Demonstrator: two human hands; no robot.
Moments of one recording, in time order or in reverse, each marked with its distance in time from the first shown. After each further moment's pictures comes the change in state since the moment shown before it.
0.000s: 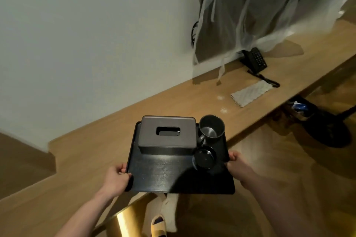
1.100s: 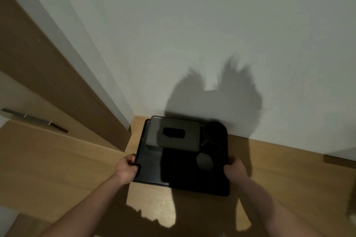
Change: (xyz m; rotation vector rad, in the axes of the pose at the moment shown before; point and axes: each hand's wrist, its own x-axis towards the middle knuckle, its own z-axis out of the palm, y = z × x) left_hand 0.179 -0.135 -0.142 -0.371 0.392 -0.453; right_hand 0.196 -0.257 0.317 -0.634 -0.365 -0.268
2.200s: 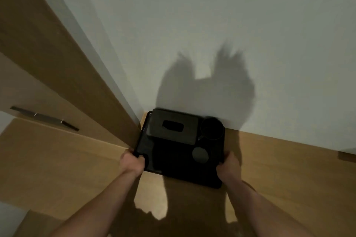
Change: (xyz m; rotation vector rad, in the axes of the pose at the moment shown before) left_hand 0.026 -0.006 -0.014 0.141 0.235 -0.066; right_hand -0.019 -0.028 0.071 -0.209 0.152 -0.115
